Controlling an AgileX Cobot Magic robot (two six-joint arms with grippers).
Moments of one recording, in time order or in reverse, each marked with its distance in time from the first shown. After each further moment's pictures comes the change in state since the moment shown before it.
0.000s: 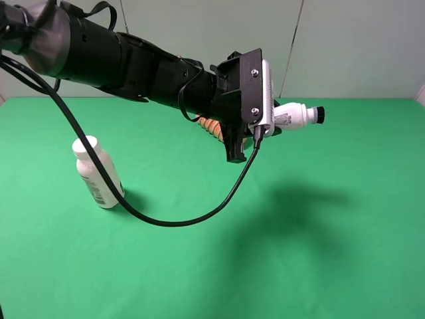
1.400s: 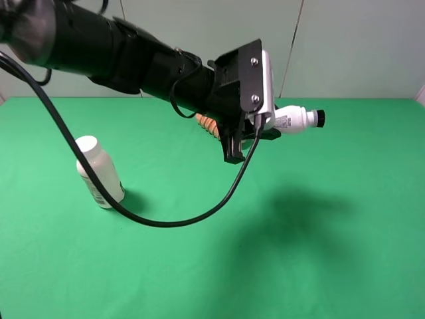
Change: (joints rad) left arm 0.011 -0.053 -0.021 0.309 0.034 -0.426; right arm -0.058 -0.067 0.000 0.000 0.002 -0.003
